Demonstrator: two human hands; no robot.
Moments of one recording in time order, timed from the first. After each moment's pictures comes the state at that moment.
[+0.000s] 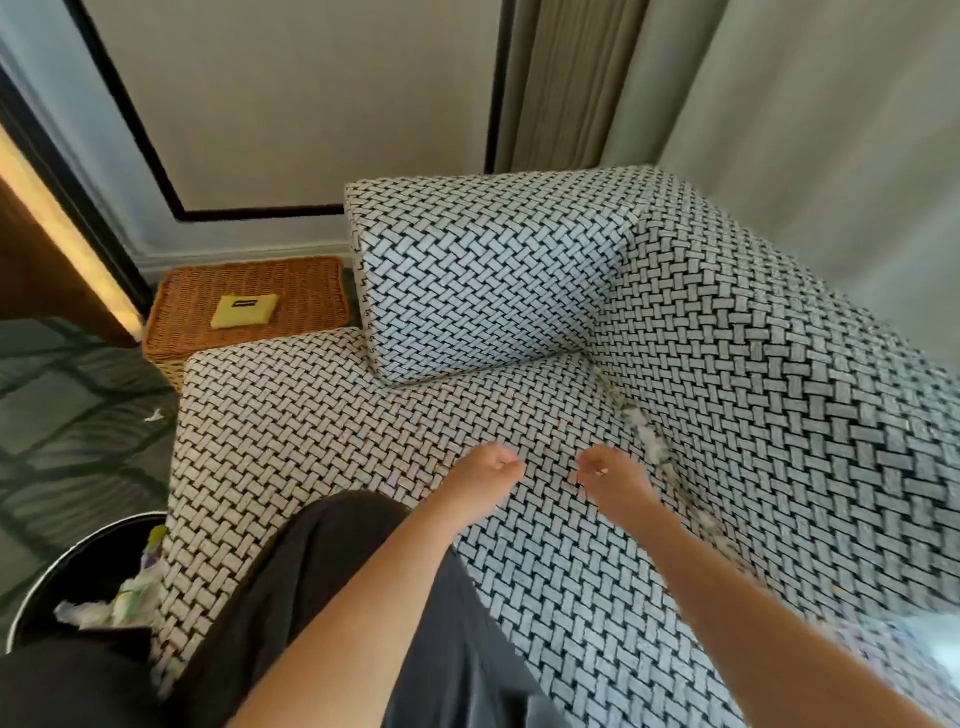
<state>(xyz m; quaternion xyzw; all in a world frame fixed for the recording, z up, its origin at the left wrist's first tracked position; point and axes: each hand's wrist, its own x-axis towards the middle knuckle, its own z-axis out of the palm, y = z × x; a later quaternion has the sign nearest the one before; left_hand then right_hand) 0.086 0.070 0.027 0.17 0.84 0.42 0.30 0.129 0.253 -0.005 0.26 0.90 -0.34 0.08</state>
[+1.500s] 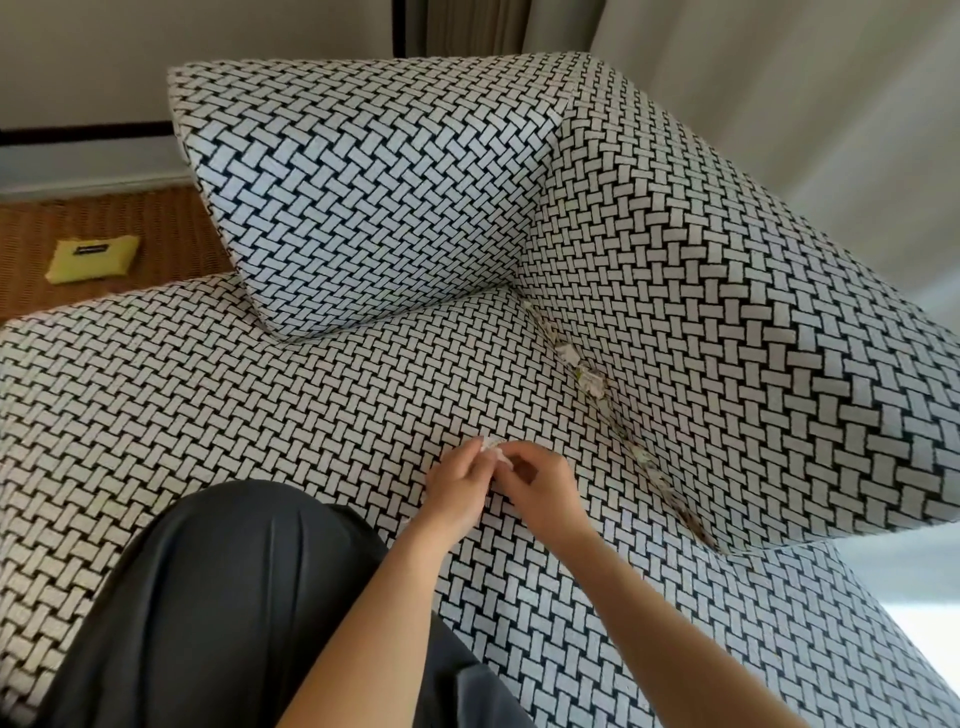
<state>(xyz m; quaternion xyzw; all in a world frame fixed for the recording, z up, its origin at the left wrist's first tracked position) 0.124 0.130 -0.047 0.12 0.77 0.54 0.32 0.180 0.236 -0.046 0.15 0.85 -0.50 -0.06</state>
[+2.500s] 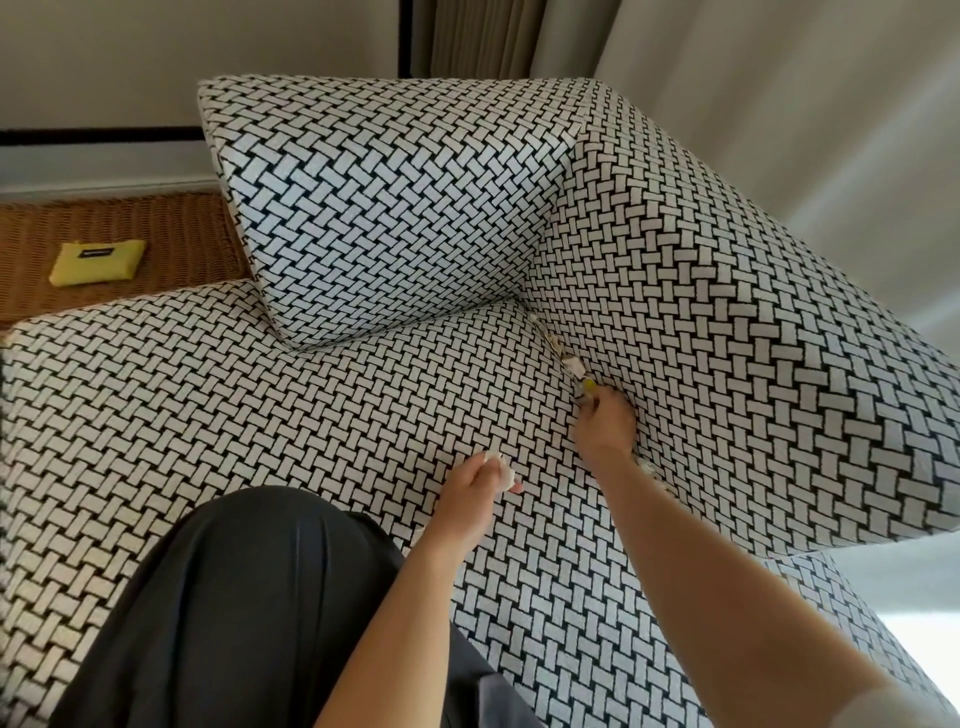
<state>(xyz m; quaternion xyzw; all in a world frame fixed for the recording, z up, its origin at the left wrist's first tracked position) 0.128 0.120 -0.030 0.09 0.69 0.62 0.38 0.116 0.319 -0.058 0.43 0.87 -0.21 -0.09</state>
